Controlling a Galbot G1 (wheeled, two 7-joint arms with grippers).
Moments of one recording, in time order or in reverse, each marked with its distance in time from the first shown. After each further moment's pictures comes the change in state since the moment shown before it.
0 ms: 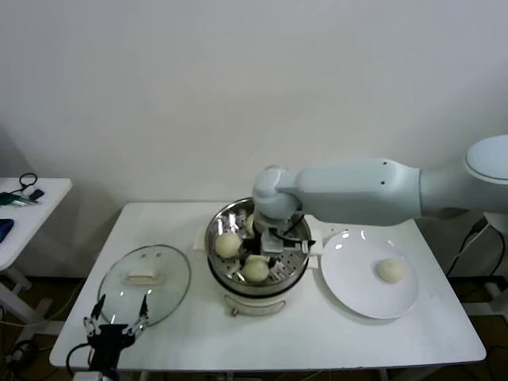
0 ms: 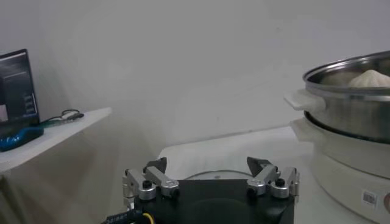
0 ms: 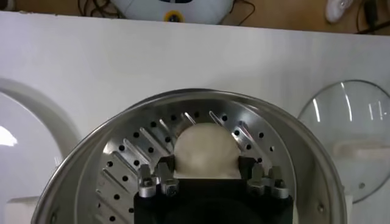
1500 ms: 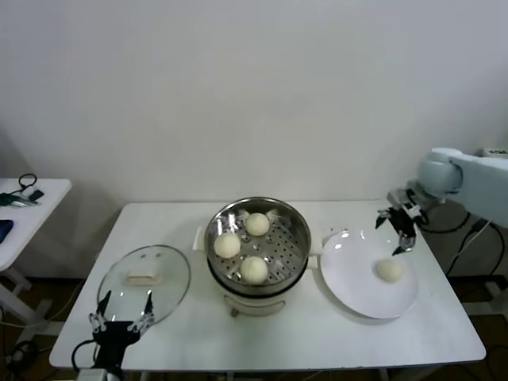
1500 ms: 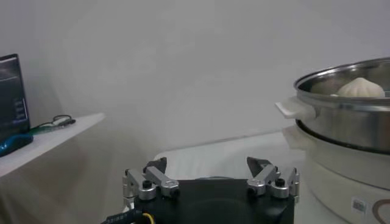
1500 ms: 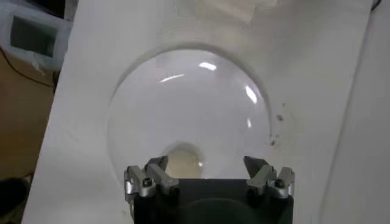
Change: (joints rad) left arm -0.012 -0.014 0.017 -0.008 0.020 0.007 0.015; right arm -0.039 -0.611 -0.044 -0.225 0.343 -0.471 -0.118
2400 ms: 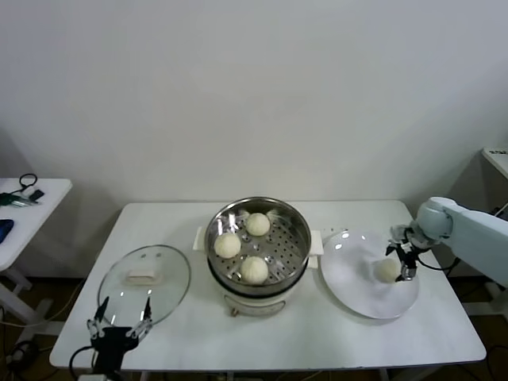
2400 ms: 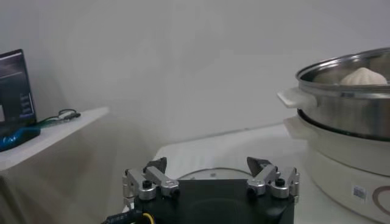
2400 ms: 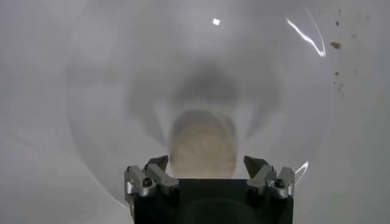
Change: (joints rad) left arm 0.023 -0.013 -0.007 -0.002 0.011 -0.006 -0.006; right arm -0.462 0.033 0.418 -0.238 -0.184 -0.033 0.055
